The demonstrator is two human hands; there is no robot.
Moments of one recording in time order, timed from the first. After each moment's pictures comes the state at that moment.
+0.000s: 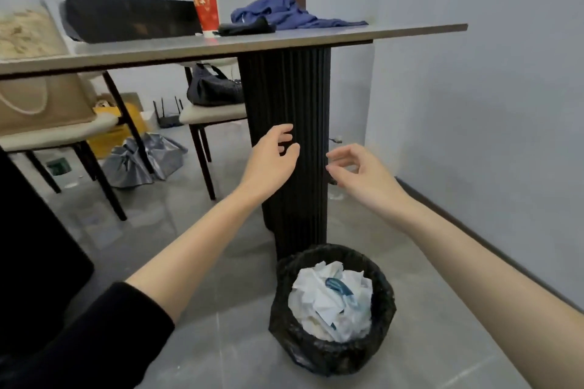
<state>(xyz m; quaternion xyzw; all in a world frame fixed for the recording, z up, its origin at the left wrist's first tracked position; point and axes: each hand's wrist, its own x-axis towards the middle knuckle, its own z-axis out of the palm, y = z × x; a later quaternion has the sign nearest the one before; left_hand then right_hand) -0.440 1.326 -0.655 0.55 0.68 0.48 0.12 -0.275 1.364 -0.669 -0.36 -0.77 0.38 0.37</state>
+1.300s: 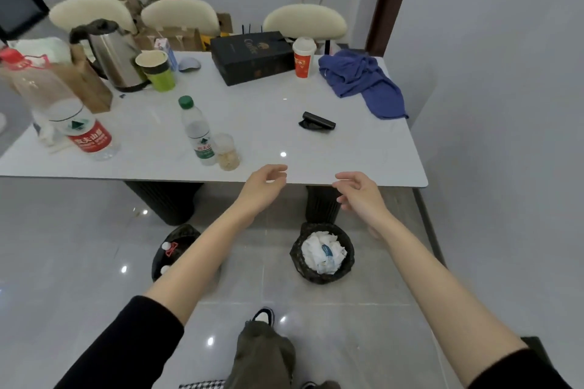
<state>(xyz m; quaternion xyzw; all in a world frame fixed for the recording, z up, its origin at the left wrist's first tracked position) -0.396 1.149 -0.223 0.25 0.78 0.46 0.34 -0.246 1.288 -0.241 -0.43 -0.66 0.59 0.14</state>
